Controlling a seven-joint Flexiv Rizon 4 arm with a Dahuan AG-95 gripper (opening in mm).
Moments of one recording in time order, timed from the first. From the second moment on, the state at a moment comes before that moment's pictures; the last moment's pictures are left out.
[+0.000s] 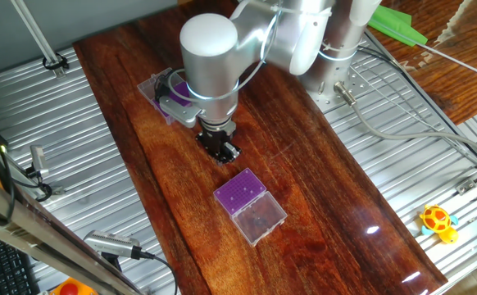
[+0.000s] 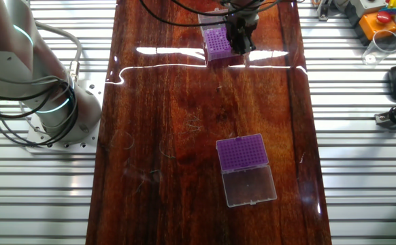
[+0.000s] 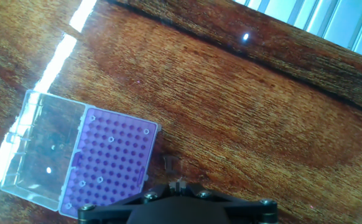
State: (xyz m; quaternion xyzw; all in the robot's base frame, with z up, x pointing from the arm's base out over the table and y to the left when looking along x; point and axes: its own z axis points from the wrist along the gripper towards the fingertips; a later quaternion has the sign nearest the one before) arm 0.461 0.156 0.094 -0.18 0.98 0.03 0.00
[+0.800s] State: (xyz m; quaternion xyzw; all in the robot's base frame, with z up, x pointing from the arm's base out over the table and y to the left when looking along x) arm 0.462 0.151 0.094 -0.16 0.99 0.03 0.01
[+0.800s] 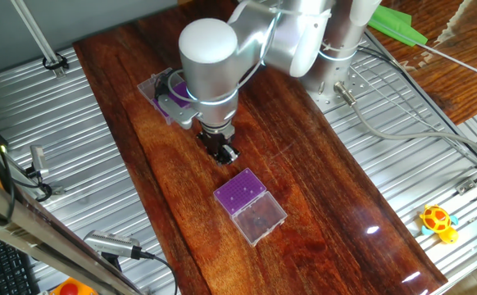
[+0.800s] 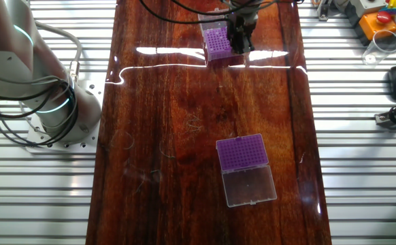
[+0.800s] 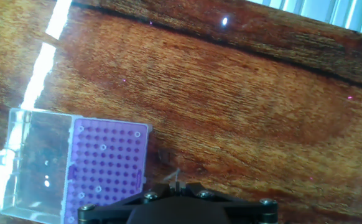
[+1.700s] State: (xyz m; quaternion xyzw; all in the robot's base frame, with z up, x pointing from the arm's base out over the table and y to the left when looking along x) arm 0.460 0.057 0.077 -0.25 0.97 0.02 0.01
